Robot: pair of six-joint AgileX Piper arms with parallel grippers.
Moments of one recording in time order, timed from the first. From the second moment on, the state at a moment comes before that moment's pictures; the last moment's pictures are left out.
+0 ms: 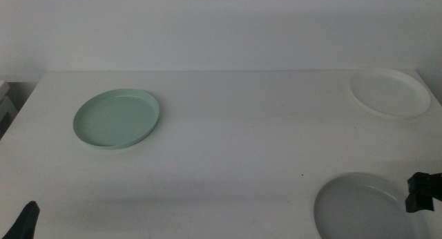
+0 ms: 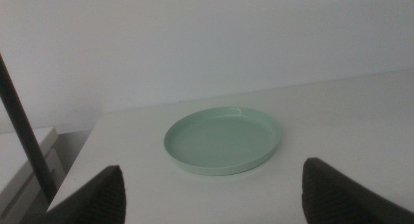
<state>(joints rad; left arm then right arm) -0.06 -0.01 0.03 -0.19 0.09 0.28 -0.09 1.42 -0.70 0.08 0.69 0.07</state>
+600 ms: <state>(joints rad) -0.06 -0.01 0.03 -0.19 0.09 0.28 -0.09 1.61 -0.71 0.12 0.58 0.07</state>
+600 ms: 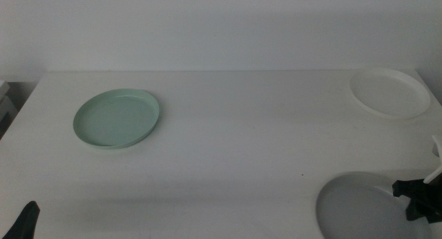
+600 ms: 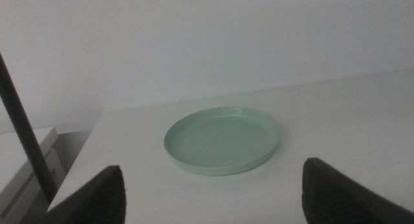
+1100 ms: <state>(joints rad) -0.06 -0.01 0.03 -0.19 0.09 0.28 0.03 1.44 -0.90 0.18 0.75 0.07</state>
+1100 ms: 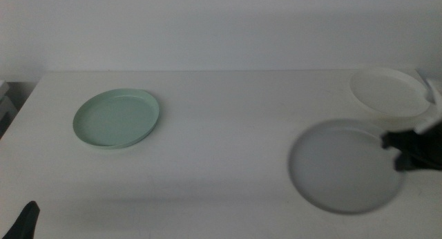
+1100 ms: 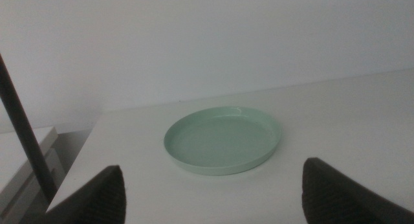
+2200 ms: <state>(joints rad) -0.06 -0.01 0.03 -0.19 0.09 0.28 0.34 2.05 -1.41 0.33 0.71 0.08</state>
